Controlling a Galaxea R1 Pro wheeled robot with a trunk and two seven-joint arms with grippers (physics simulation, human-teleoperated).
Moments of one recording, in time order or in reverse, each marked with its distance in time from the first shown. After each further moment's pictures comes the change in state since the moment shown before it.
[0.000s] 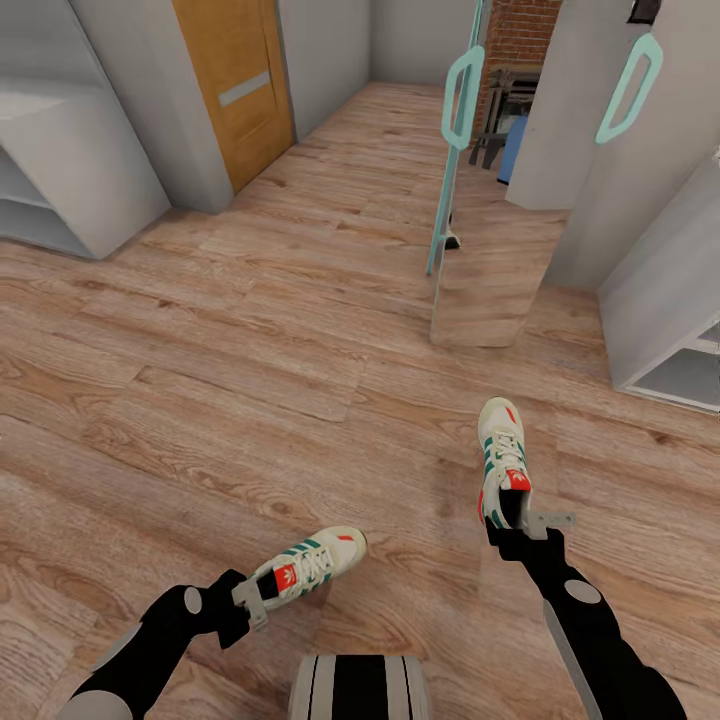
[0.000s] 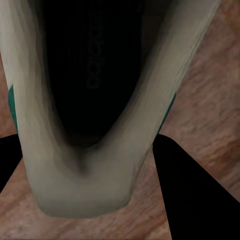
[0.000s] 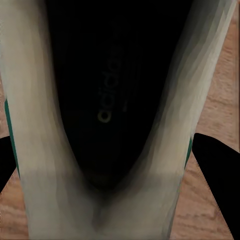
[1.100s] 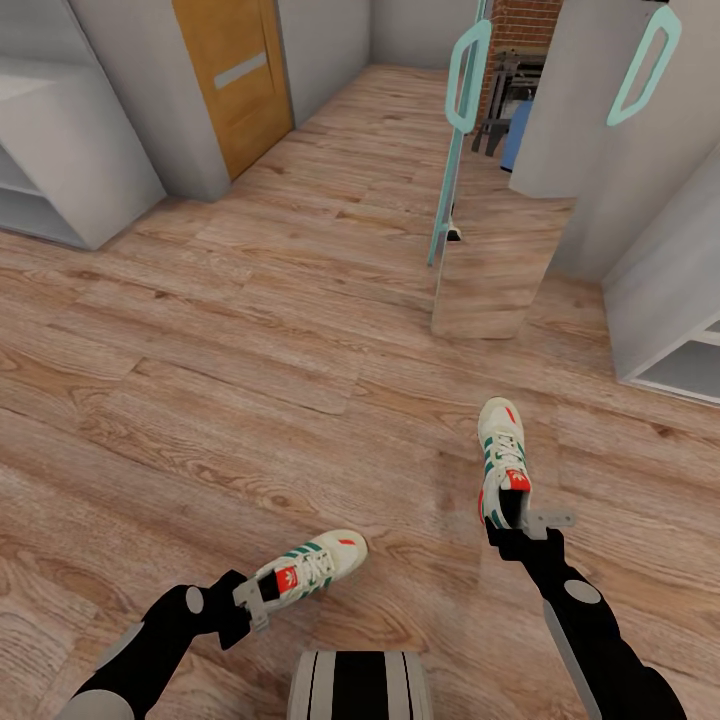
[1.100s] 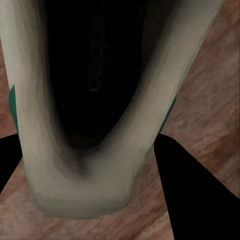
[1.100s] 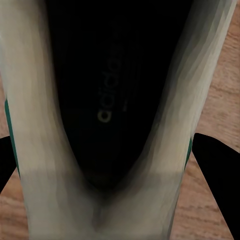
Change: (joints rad) left arm -0.002 -0.003 -0.005 0.001 -0.005 0.007 -0.005; right arm 0.000 0.001 0.000 0.000 -0.001 0.000 0.000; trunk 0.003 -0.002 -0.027
